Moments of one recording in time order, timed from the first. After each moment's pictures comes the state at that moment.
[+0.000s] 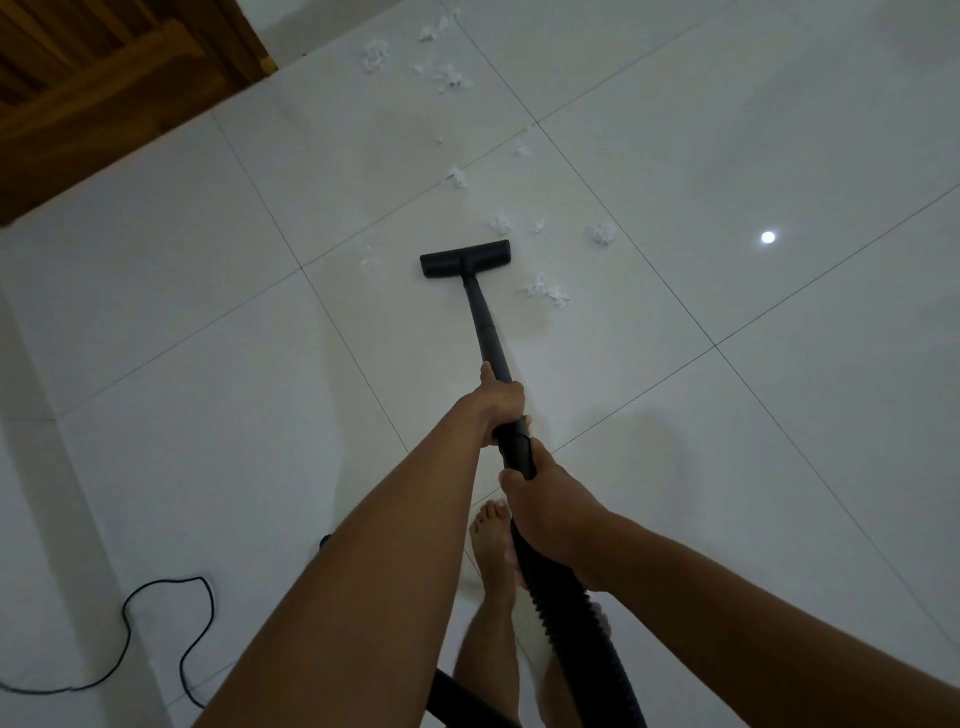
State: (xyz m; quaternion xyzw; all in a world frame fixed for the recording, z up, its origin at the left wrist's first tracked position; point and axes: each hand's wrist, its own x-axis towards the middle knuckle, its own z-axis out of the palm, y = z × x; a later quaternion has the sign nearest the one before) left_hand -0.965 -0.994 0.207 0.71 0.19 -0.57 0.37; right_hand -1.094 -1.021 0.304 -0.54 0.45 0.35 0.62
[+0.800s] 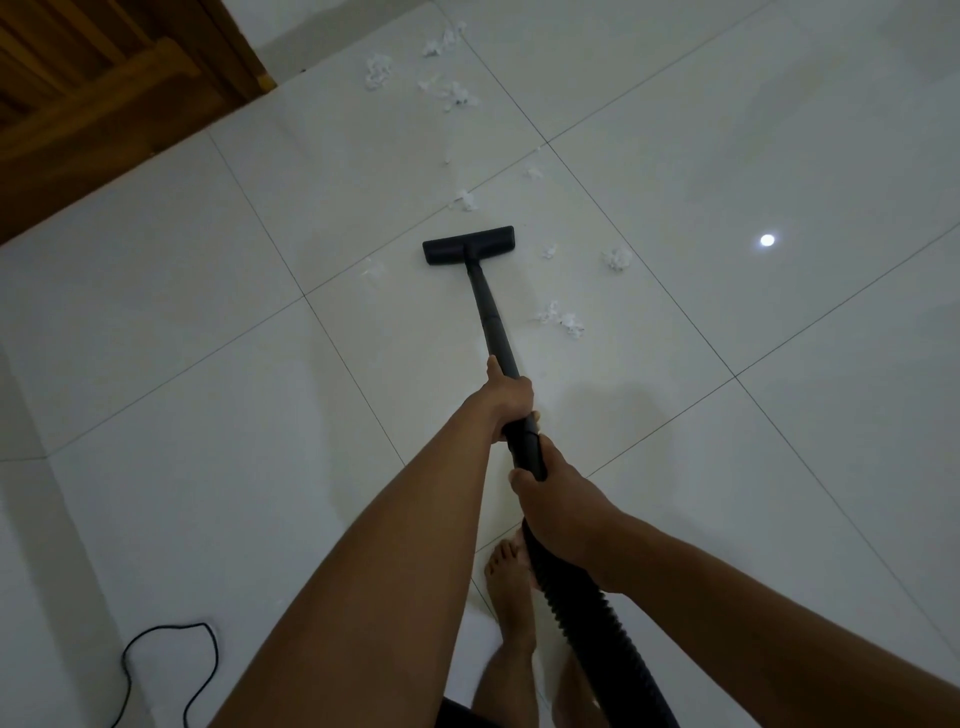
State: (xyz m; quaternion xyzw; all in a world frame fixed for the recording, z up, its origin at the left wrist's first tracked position) left_hand -0.869 -1.017 0.194 0.72 0.18 -0.56 0.37; right_hand -1.000 -1.041 0.285 -0.60 0.42 0.33 0.60
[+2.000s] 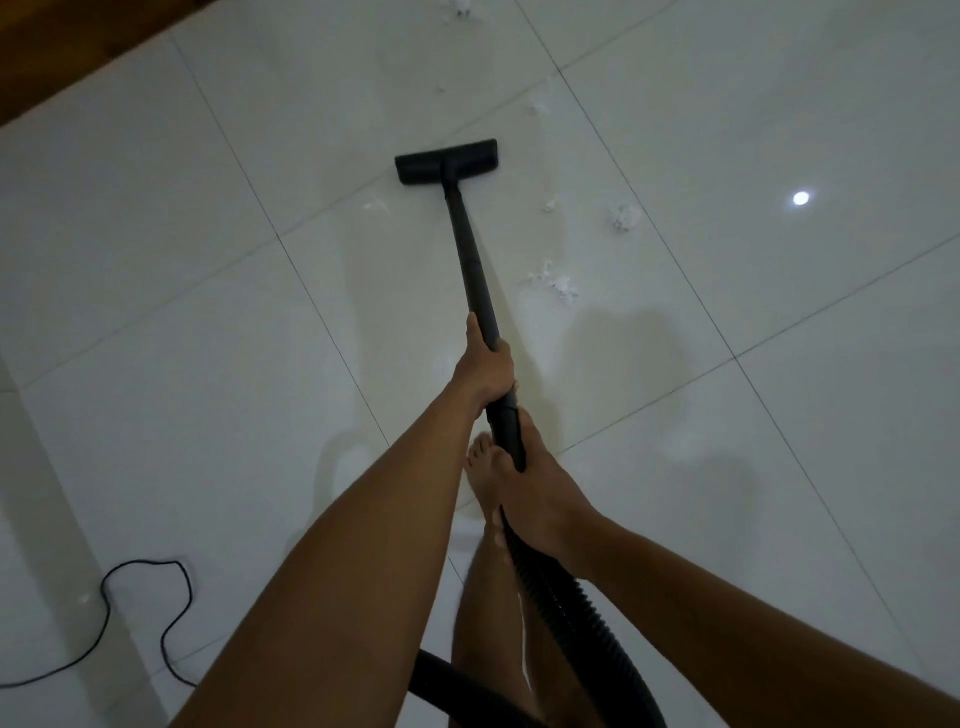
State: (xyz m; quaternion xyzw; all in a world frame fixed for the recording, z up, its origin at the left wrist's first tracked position) left_hand -0.871 -1.050 0.137 0.77 0.16 -0.48 0.39; right_hand -1.005 -1.085 0.235 -0.60 0.39 0.36 0.61
